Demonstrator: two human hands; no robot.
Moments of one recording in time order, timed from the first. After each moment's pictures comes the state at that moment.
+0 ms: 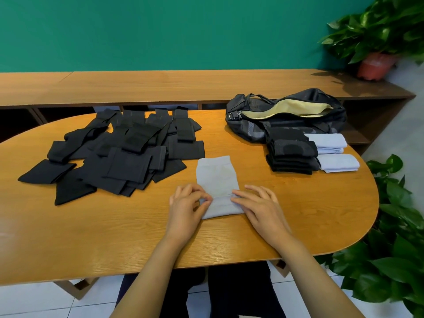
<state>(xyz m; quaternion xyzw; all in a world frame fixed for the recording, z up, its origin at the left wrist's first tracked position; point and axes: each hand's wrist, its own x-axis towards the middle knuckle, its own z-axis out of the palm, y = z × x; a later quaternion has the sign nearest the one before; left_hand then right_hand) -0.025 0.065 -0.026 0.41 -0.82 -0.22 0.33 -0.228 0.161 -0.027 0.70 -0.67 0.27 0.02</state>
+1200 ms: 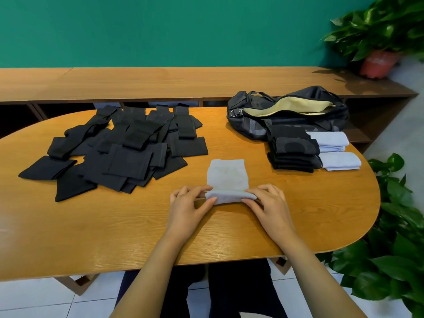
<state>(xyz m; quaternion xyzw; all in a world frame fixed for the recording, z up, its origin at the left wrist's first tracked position) -0.022 0.065 -0.027 0.42 -0.81 -0.26 0.33 -0.227 0.165 -0.019 0.61 -0.70 0.36 0.03</state>
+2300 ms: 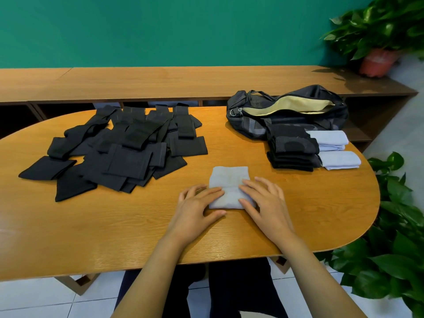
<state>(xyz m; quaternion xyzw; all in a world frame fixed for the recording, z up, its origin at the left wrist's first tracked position) -0.026 0.067 -0.026 0.34 -0.90 -0.18 0.21 -0.227 0.162 -0.023 0.64 -0.71 0.28 0.04</state>
